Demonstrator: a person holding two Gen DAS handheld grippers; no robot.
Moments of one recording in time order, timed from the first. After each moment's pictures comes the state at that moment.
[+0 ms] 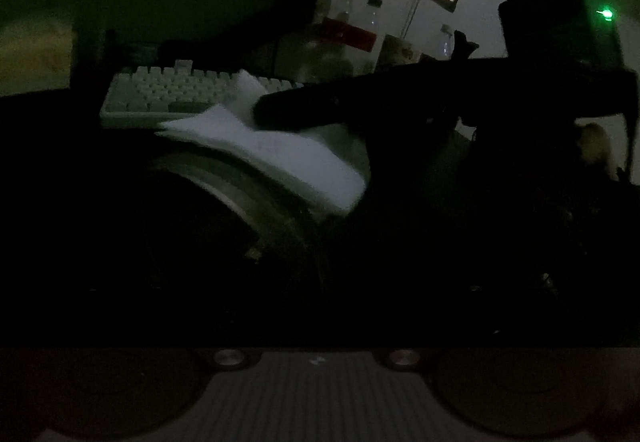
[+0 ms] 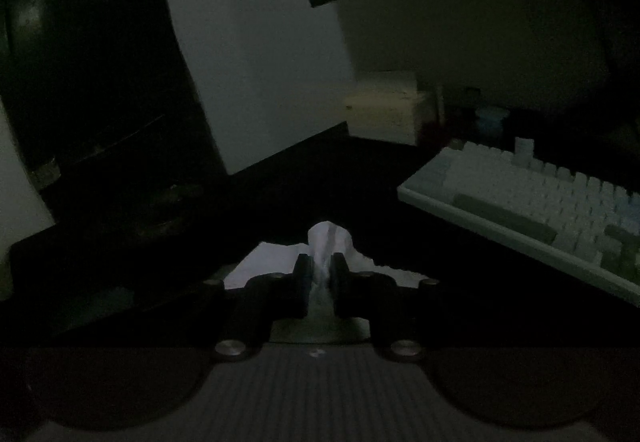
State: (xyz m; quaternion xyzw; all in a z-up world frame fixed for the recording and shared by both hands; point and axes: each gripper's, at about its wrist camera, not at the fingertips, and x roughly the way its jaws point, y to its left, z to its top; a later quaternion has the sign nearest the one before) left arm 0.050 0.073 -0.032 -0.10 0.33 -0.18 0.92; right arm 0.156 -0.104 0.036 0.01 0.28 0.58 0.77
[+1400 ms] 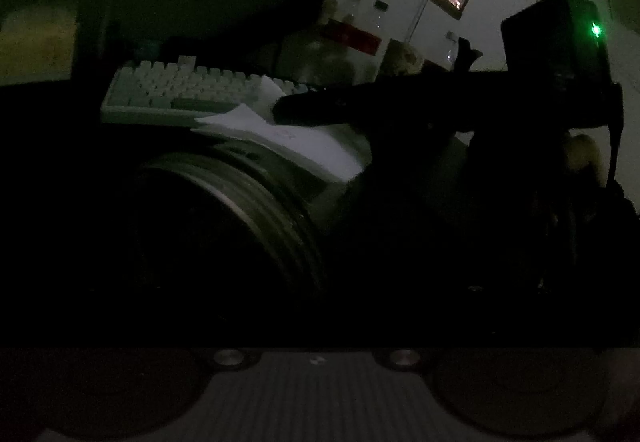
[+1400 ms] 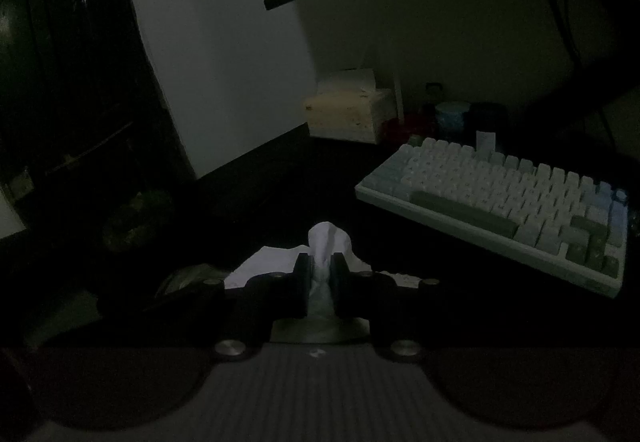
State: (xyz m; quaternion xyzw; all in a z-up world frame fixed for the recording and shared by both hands) left arm 0.051 0.080 -0.031 -0.12 0.33 -0.18 0.92; right arm 0.196 -0.133 0.028 0.01 0.29 0.57 0.77
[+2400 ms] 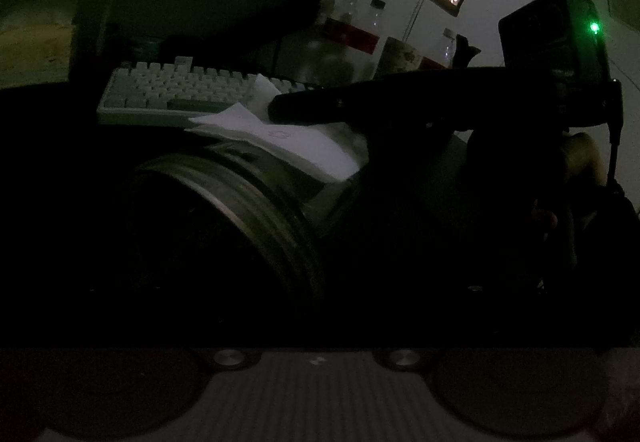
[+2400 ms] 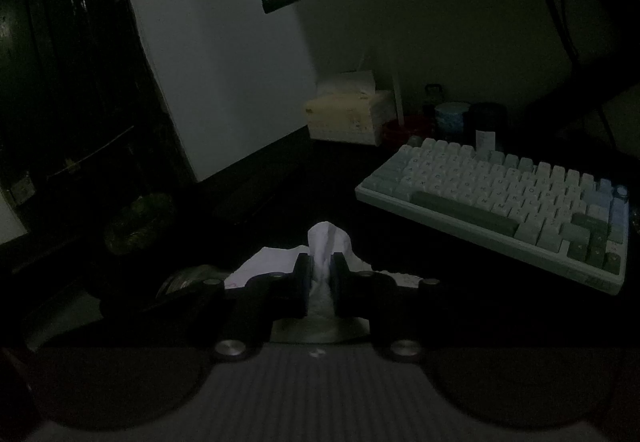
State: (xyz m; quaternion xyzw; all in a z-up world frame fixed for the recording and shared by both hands) left arm 0.052 0.076 -0.032 -0.11 0.33 -0.18 0.92; right arm 0.171 -0.116 0.032 0.02 0.29 0.54 0.79
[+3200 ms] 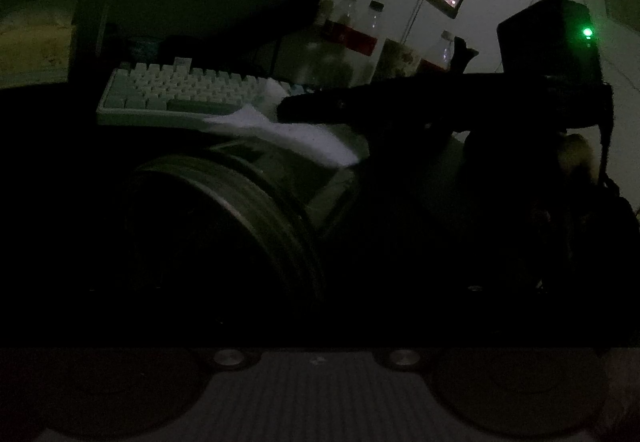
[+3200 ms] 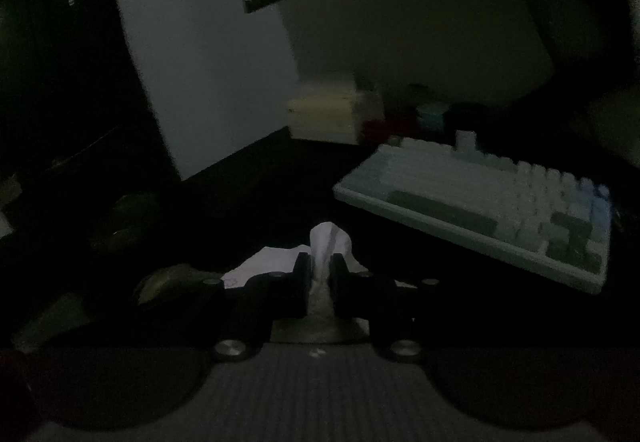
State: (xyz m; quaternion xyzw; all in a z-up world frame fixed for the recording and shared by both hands) left arm 0.051 0.078 -0.033 -0.11 0.33 -0.19 0.92; right arm 0.180 -0.121 0.029 0.03 0.30 0.51 0.81
